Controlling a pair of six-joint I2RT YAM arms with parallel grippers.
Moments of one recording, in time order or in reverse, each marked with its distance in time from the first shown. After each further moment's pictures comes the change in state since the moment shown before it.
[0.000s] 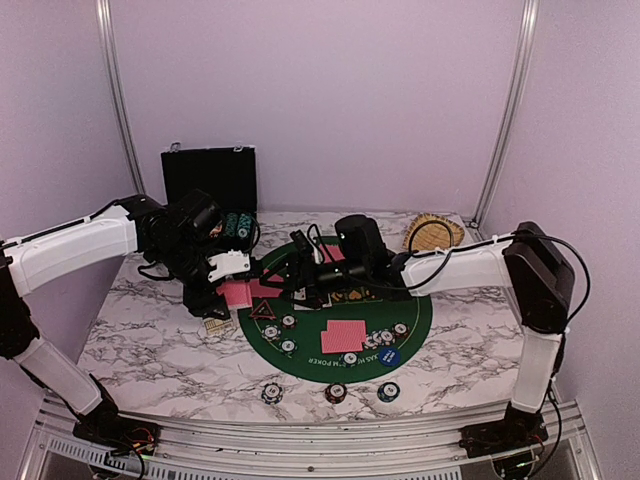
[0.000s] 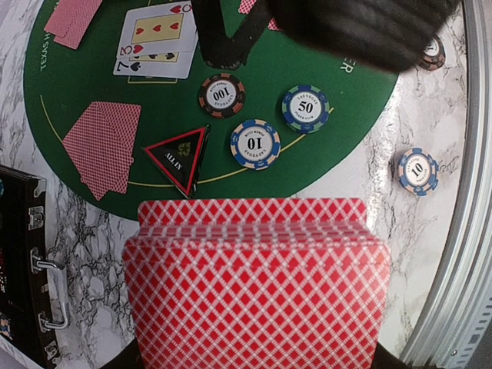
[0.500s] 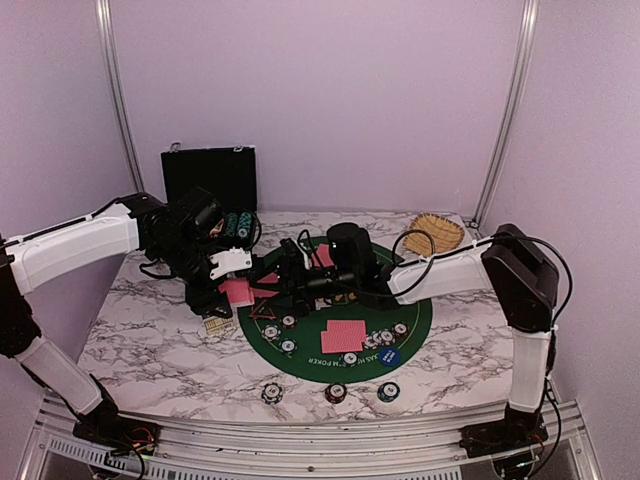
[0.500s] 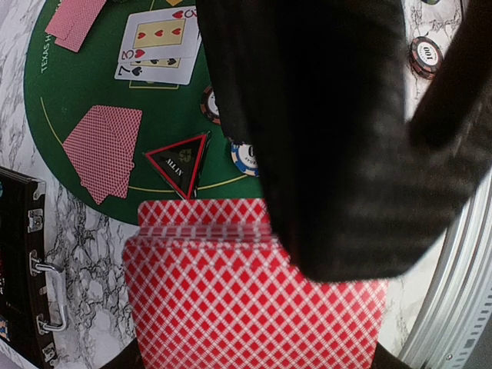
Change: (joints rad) left arm 0.000 0.013 0.019 -0.001 0.011 -0.016; right arm 0.030 0.084 0.014 0.167 -0.047 0.176
